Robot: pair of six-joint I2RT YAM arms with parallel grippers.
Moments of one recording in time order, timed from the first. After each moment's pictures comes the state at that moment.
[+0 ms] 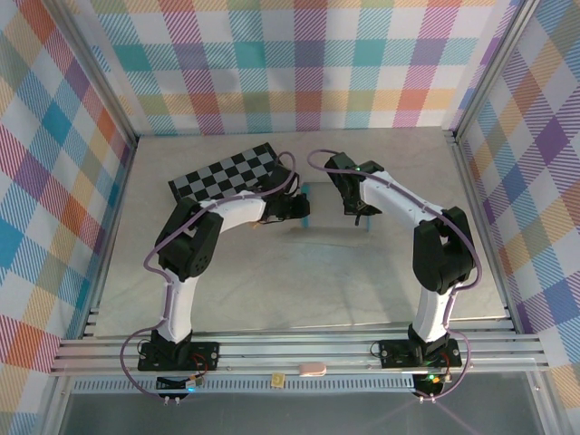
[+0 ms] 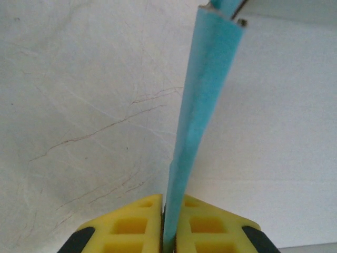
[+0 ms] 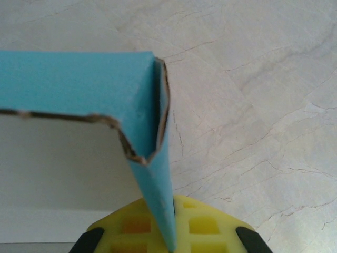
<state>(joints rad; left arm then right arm) -0.58 2.10 1.43 -0.21 0.21 -0.57 0.51 1.84 1.49 -1.04 0.54 0.61</state>
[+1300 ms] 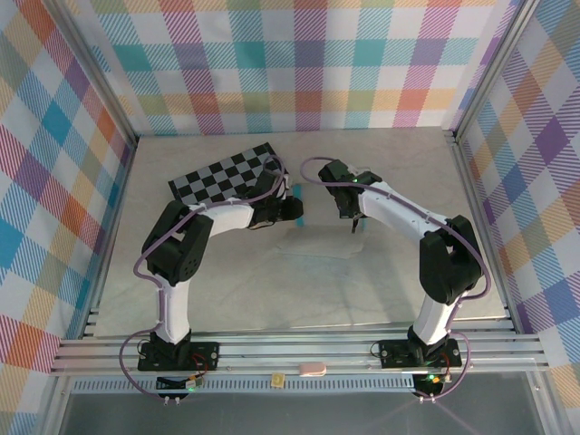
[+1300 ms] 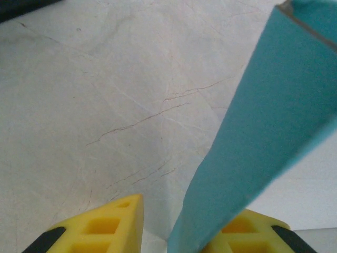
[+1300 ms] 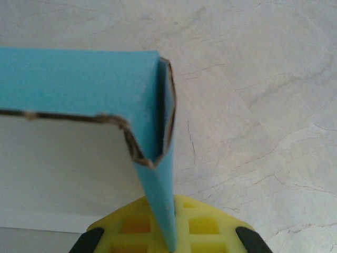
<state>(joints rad) -0.52 2.01 1.25 -0.05 0.26 -0.55 0.57 1.76 1.39 -0.92 0.60 0.57</state>
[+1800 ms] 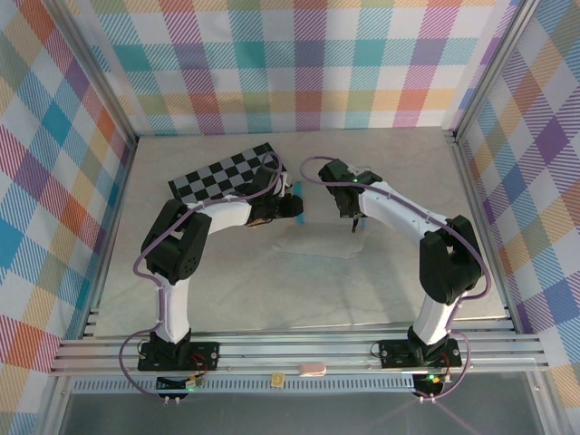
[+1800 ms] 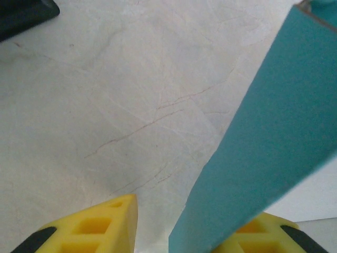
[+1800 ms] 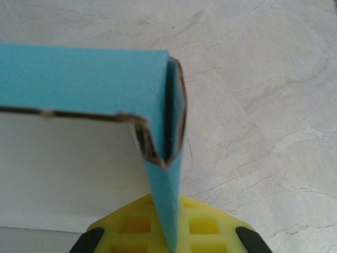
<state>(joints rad) -0.50 2.01 1.28 -0.06 0.31 -0.51 0.57 1.76 1.39 -0.92 0.61 0.57</state>
